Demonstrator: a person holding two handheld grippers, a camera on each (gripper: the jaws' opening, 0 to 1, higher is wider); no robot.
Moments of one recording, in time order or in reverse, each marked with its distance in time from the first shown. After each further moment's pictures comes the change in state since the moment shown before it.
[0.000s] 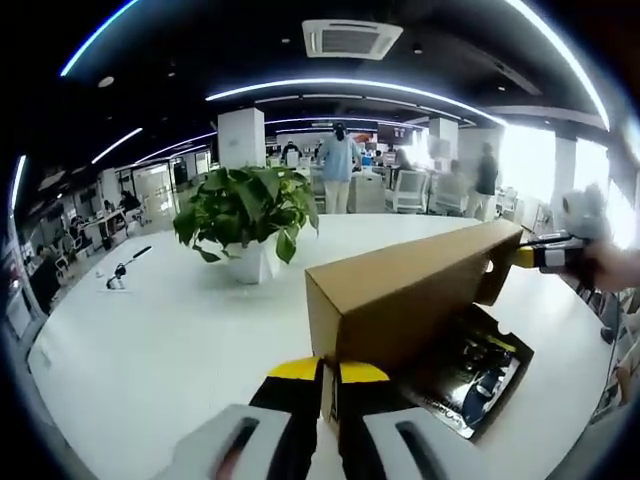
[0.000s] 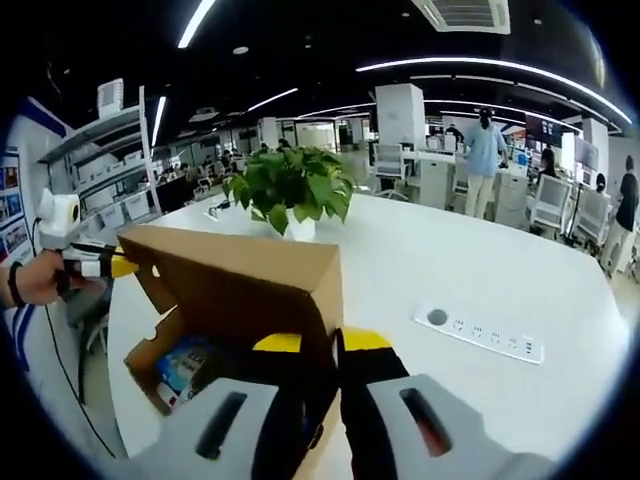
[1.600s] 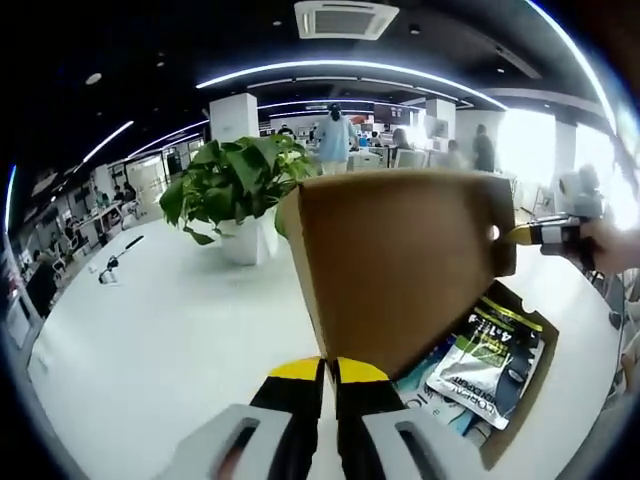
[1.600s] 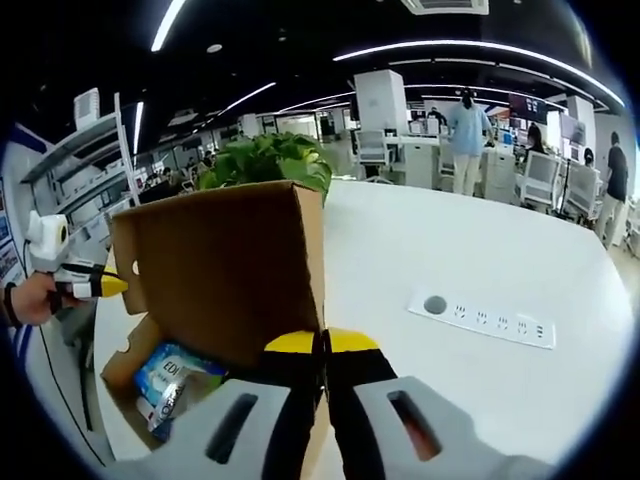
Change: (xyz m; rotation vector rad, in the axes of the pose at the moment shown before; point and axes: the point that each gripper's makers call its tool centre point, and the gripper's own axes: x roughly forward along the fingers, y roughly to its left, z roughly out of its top) left arm 0.042 0.014 -0.026 0.031 0.085 -0.007; right arm 0.041 -0.027 -0.016 0.075 0.034 -0.045
